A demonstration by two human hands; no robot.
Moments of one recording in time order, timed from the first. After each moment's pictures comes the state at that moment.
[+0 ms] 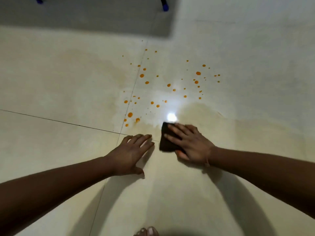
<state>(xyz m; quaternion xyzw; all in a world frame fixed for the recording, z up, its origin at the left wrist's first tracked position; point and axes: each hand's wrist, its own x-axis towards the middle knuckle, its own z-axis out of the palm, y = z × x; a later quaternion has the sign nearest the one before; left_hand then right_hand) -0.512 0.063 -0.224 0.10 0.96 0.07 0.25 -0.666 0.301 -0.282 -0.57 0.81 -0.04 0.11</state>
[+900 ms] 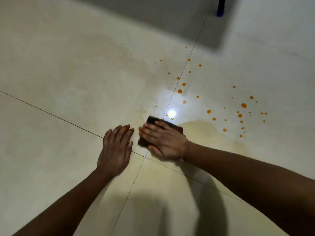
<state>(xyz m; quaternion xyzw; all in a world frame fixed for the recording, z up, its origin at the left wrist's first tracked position) -0.505 -0.063 -0.281 -0.21 0.97 0.14 0.01 -0.688 0.076 -0.281 -0.71 0.69 -0.05 0.13</state>
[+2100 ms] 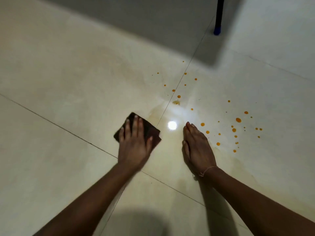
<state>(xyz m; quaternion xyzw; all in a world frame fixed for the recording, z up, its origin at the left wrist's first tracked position) -0.595 -0.020 -0.280 -0.33 0.93 0.15 0.03 -0.735 0.161 -0.285 -0.40 0.90 -0.15 0.12</state>
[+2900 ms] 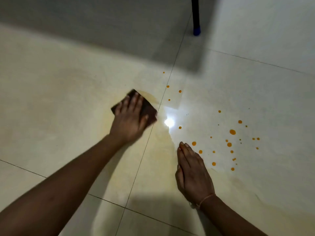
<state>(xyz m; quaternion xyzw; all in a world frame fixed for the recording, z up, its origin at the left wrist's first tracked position) -0.743 -0.121 -0.291 -0.19 0.98 0.11 0.02 -0.738 0.161 -0.288 -0.36 0.91 -0.17 0.13</state>
